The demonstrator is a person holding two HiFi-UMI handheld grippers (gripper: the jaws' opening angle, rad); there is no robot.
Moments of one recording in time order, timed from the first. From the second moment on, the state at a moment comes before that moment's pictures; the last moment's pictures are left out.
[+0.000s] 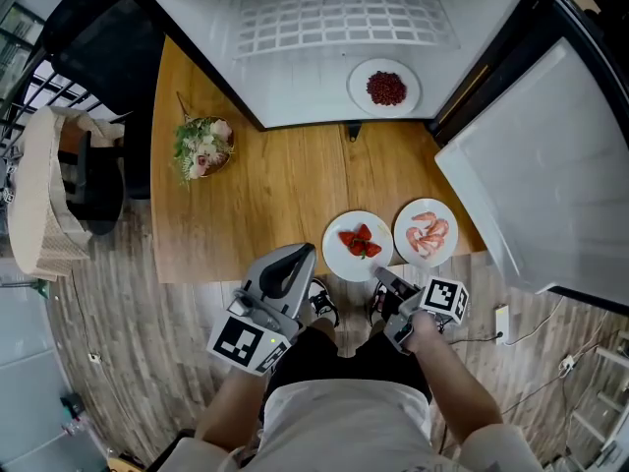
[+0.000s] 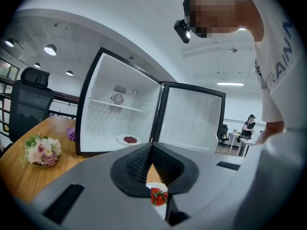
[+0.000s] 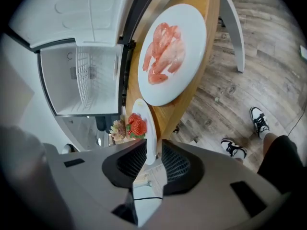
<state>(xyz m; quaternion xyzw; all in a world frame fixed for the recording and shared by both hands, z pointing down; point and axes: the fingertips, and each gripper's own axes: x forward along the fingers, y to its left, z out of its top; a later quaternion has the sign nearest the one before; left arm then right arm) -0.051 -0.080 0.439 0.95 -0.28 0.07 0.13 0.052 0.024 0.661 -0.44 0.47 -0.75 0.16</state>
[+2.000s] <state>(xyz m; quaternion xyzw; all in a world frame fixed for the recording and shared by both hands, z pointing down) -0.053 -0.076 0.294 0.95 -0.32 -0.02 0.02 0.130 -0.053 0.300 -0.59 0.80 -0.12 0.06</state>
